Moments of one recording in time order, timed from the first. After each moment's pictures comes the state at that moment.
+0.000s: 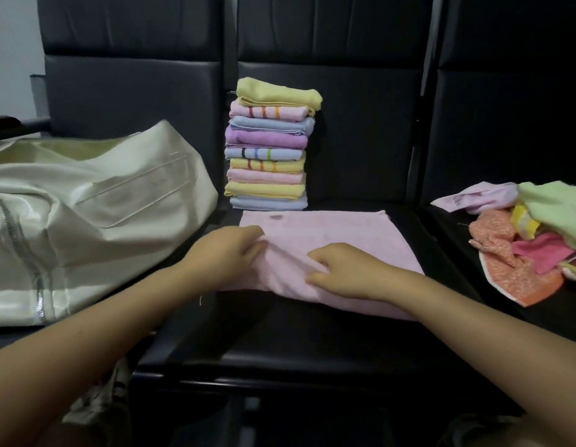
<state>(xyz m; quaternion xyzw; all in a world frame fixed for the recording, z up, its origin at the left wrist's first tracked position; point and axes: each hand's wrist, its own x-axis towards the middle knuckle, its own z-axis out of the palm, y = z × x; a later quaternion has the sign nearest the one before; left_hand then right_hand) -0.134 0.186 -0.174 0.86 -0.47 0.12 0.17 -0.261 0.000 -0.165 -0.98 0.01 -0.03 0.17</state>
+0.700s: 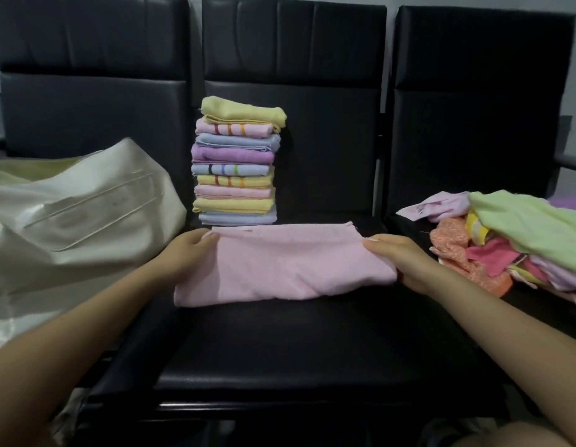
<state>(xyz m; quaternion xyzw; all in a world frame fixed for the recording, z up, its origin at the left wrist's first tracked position) -0.105 0.162 -0.176 0.84 -0.28 -0.04 0.46 -0.303 -0.139 -0.182 -0.75 0.21 -0.18 0.60</state>
